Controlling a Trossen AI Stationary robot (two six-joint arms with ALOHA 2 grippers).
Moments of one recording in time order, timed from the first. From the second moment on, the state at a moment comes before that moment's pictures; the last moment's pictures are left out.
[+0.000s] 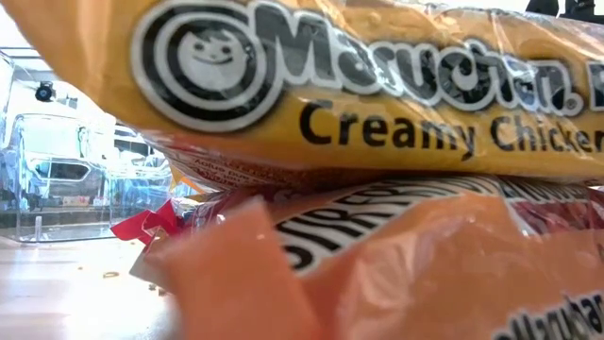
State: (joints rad) left arm 0.37 0.86 0.59 0.15 -0.15 -0.20; right arm -0.04 0.04 0.02 0.56 0.62 -0.26
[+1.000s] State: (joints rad) left arm 0.28 1.34 0.81 0.15 -0.12 -0.19; right arm -0.04 0.04 0.02 0.59 0.63 -0.09
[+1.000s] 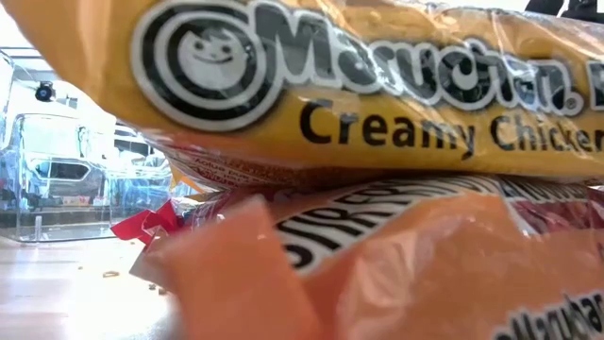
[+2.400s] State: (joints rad) left arm 0.29 1.41 0.82 0.22 -0.11 -0.14; right arm -0.08 0.51 0.49 -0.02 0.79 0.20
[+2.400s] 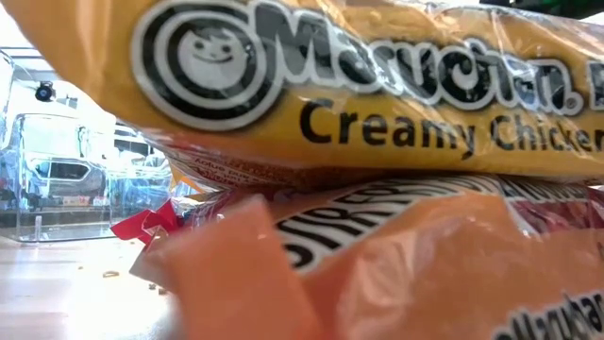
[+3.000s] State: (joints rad) left arm 0.28 1.41 0.82 0.21 -0.04 -0.21; right arm -0.08 0.68 0.49 -0.01 0.71 0.23
